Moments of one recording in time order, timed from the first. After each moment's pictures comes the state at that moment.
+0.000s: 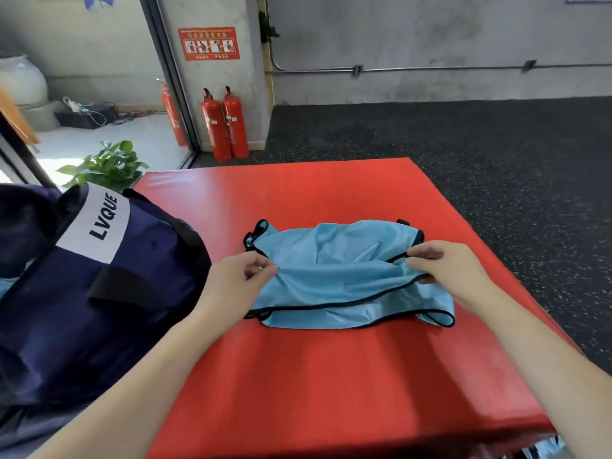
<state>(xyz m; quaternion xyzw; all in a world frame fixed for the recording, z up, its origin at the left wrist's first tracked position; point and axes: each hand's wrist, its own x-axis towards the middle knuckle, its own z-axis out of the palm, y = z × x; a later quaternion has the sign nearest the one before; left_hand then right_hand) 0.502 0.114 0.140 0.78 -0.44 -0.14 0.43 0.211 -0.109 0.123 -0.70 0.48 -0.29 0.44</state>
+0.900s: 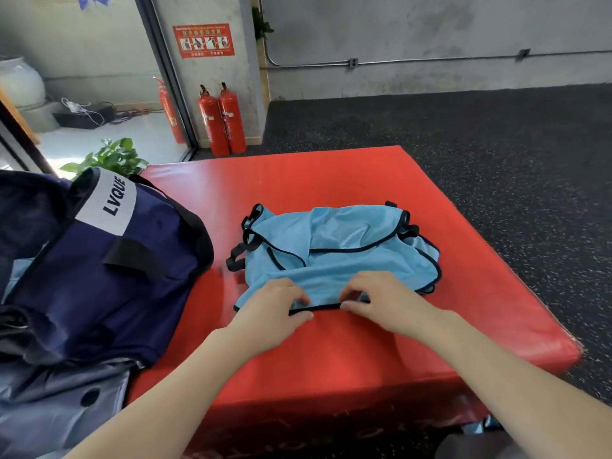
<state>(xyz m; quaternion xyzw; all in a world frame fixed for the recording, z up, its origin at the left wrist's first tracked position) 0.441 0.138 0.097 0.73 -0.64 -0.12 0.19 0.234 0.000 0.107 -0.93 0.25 -0.10 0.24</state>
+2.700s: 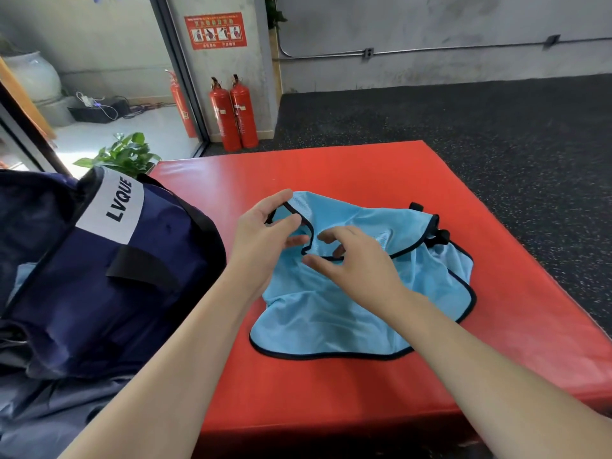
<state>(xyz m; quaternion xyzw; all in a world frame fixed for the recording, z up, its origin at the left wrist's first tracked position) 0.471 0.091 0.181 0.60 -0.31 -0.30 0.67 0.326 0.009 0.137 -0.86 0.34 -0.26 0.26</state>
